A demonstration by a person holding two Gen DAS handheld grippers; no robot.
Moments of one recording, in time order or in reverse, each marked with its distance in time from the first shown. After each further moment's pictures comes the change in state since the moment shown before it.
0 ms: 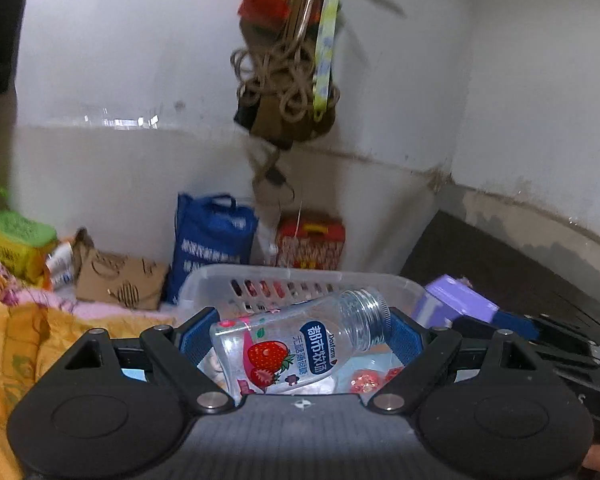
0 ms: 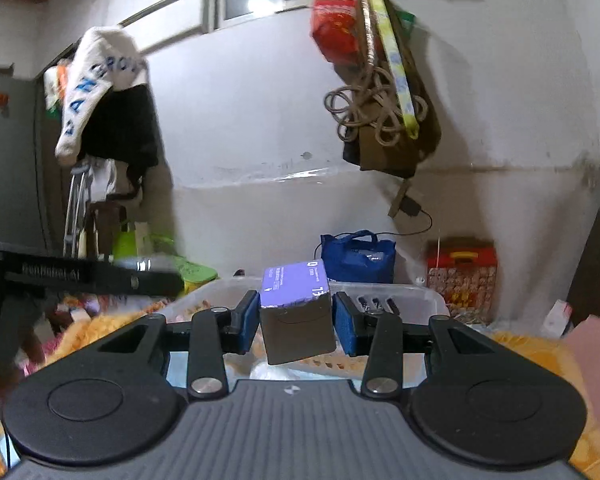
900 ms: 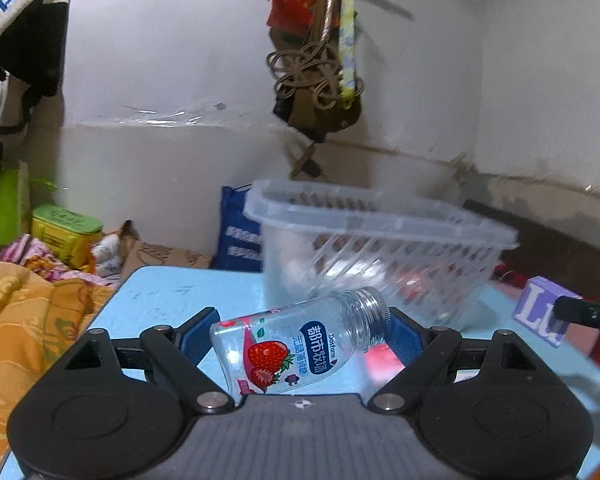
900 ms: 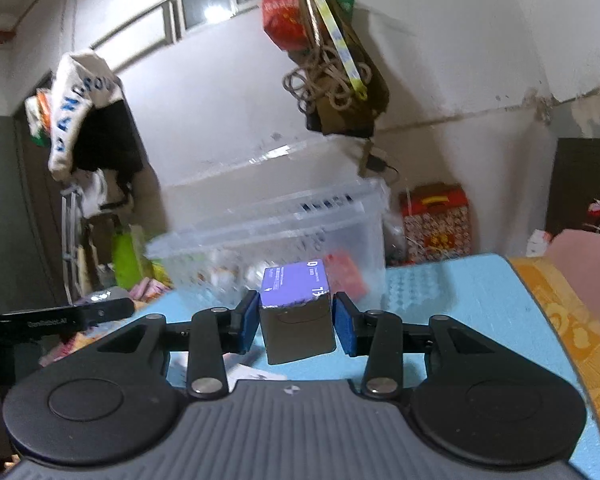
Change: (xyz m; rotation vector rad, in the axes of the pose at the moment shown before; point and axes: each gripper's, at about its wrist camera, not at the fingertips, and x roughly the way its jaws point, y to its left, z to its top) left arm -0.065 0.021 -0.132 0.040 -0.105 0.091; right arm -0.114 0.003 -0.097 0.149 0.006 -0.026
